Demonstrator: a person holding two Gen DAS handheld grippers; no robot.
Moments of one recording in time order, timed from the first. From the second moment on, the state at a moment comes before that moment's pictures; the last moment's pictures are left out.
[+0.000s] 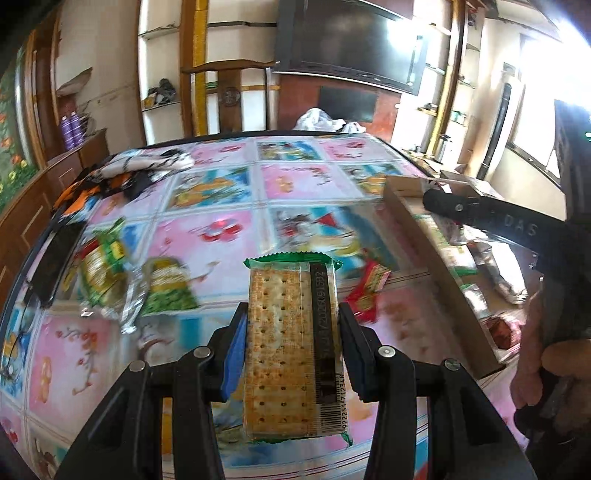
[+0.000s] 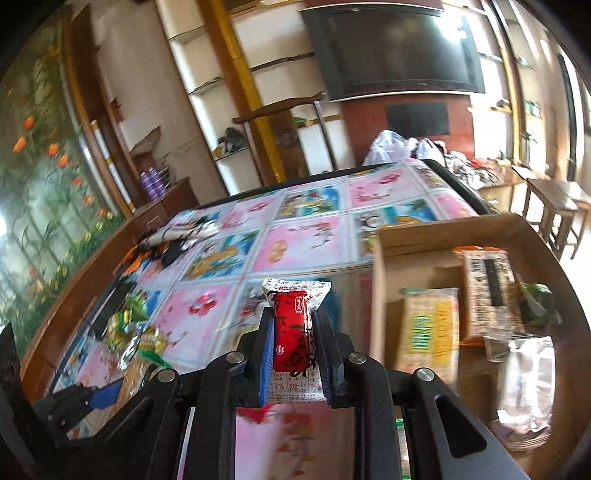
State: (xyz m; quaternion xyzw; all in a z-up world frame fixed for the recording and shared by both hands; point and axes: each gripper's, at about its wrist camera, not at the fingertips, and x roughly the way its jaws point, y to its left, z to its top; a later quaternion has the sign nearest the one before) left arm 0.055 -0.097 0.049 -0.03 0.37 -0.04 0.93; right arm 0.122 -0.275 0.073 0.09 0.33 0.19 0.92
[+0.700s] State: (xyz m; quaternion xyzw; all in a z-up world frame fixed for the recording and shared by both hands) left arm 0.107 -0.258 0.052 0.01 0.39 -0.15 0.91; right arm 0.150 -0.429 0.064 0.19 0.36 0.06 0.91
